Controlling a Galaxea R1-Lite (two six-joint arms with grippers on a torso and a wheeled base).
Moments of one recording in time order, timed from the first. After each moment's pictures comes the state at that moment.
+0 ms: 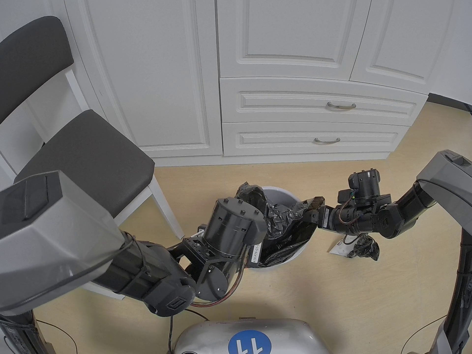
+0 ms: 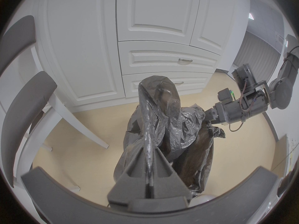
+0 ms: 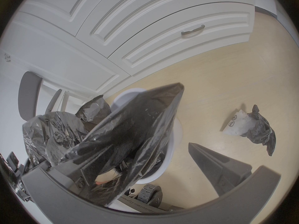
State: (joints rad) left arm -0.86 2.07 -0.97 -0.57 0.52 -0.26; right arm 0.27 2.20 -1.05 -0.51 0.27 0.43
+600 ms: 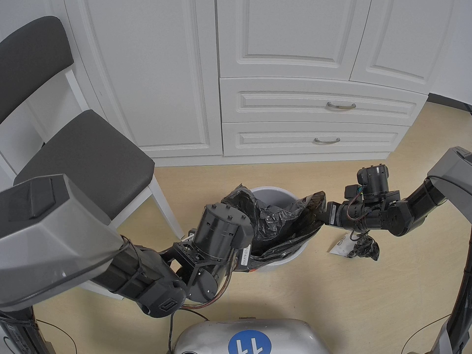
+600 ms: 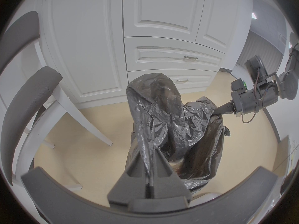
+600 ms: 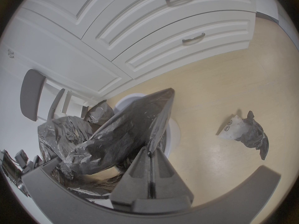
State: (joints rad) left arm -0.82 2.08 -0.90 -0.62 0.52 -0.26; right arm 0.25 2.13 -1.00 -0.52 0.27 0.39
